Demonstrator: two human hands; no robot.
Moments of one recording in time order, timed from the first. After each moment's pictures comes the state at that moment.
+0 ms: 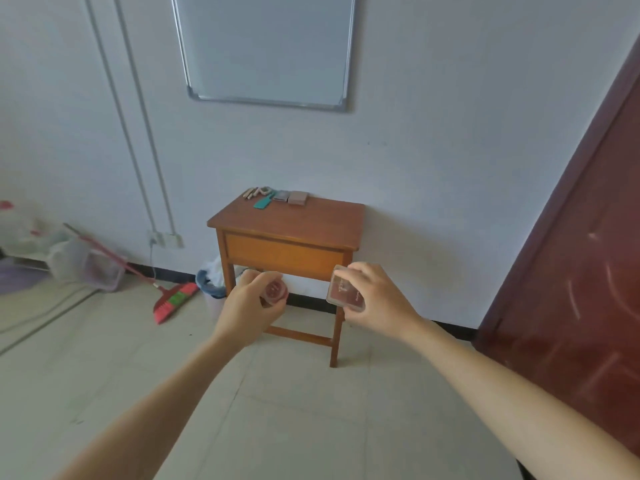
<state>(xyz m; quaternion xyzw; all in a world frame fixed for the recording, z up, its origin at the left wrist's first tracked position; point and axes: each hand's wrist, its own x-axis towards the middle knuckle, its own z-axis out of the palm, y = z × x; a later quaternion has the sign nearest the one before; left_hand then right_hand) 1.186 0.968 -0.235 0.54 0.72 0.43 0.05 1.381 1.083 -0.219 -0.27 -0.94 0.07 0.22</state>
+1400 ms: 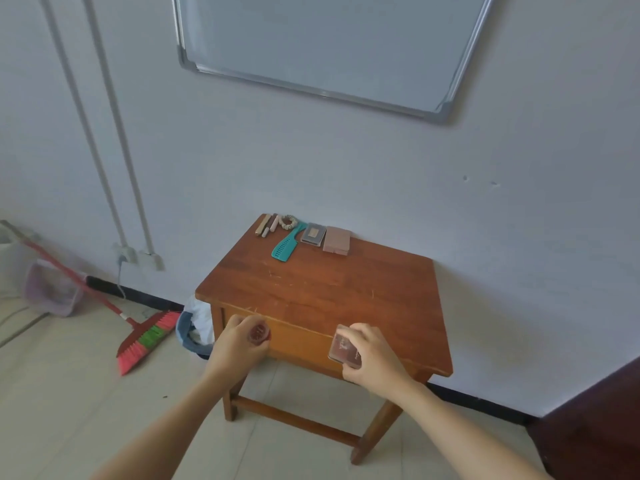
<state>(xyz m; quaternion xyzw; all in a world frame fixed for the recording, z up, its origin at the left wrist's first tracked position) 0.837 1.310 -0.326 0.44 0.78 0.40 0.19 1.052 1.420 -0.310 -0.34 -0.92 0.17 0.08</state>
